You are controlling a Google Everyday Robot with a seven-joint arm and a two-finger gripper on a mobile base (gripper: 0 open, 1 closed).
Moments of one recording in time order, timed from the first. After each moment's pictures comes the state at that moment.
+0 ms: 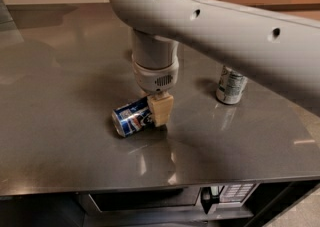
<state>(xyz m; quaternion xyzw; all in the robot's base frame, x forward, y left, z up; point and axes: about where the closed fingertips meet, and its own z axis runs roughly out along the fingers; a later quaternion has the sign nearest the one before) 0.478 0.009 0.846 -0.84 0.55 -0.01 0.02</state>
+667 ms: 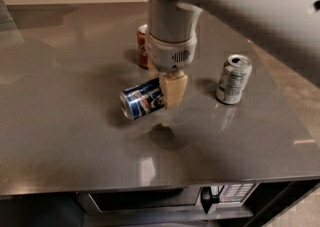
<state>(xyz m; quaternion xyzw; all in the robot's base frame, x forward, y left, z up) 0.485 -0.013 0.894 -0.84 0.54 -0.01 0.04</state>
